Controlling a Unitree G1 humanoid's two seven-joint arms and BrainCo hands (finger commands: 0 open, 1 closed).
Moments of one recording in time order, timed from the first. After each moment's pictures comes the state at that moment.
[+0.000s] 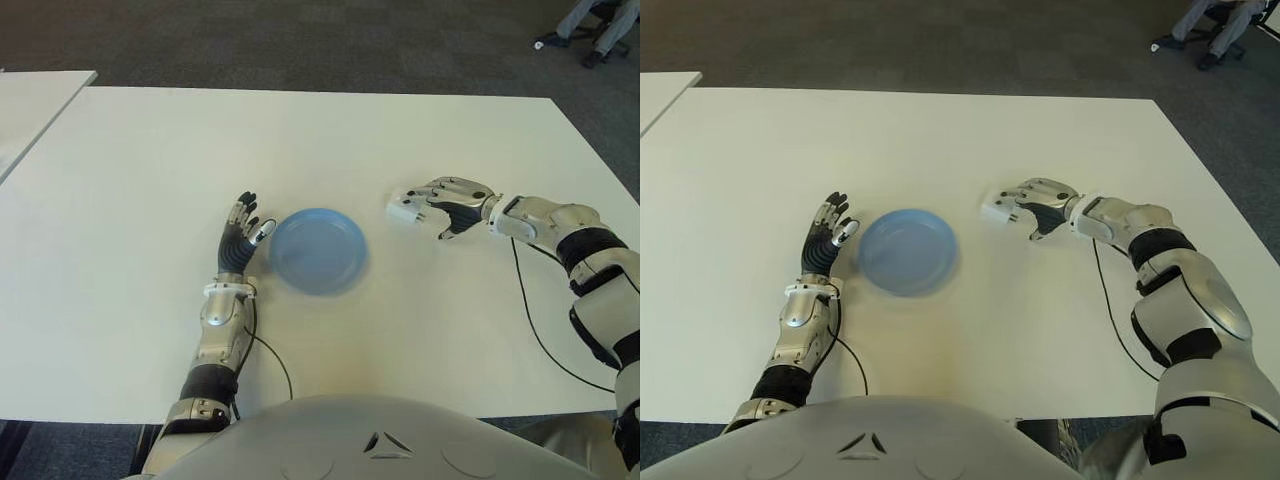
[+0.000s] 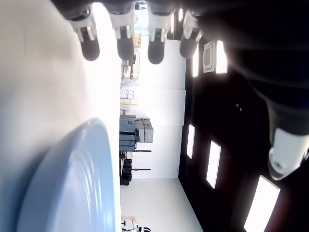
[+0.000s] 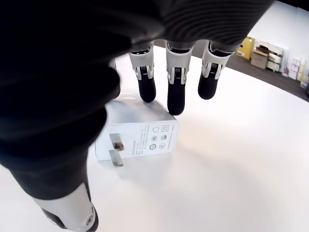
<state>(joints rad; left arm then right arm) 0.02 0.00 0.06 0.51 -0.06 -0.51 -0.05 -0.80 -0.78 0.81 1.02 -0.93 -0.80 -0.19</state>
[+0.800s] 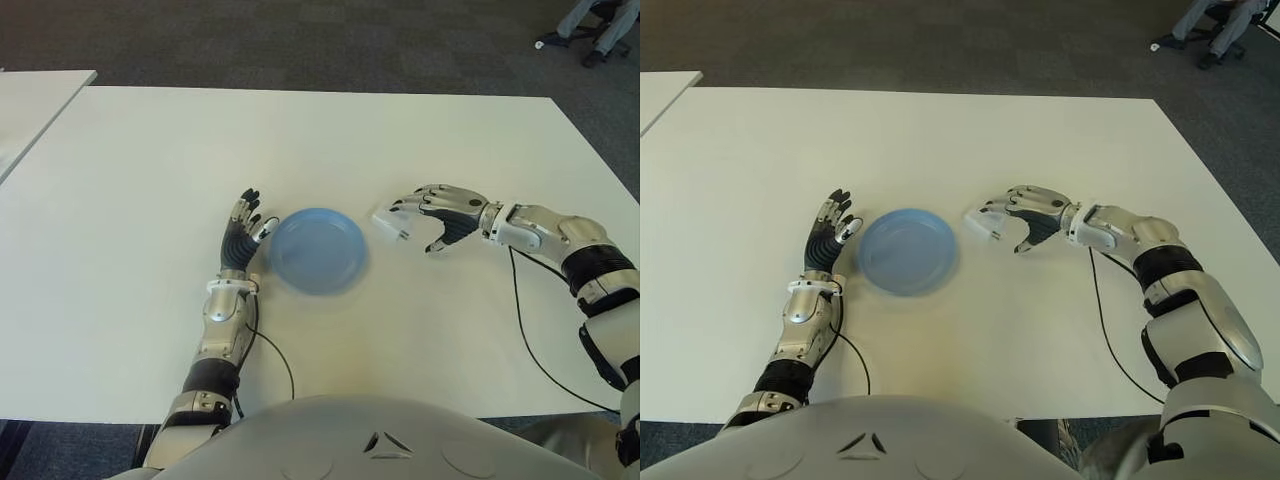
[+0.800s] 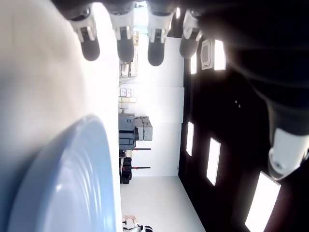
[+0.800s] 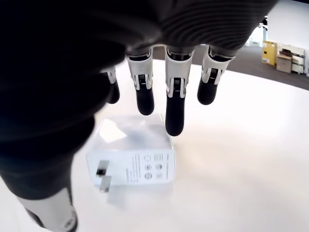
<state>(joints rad) 0.00 -0.01 0.06 0.55 -0.03 -0.53 -0.04 -0.67 -0.81 0.62 0.84 -0.81 -0.91 -0.10</state>
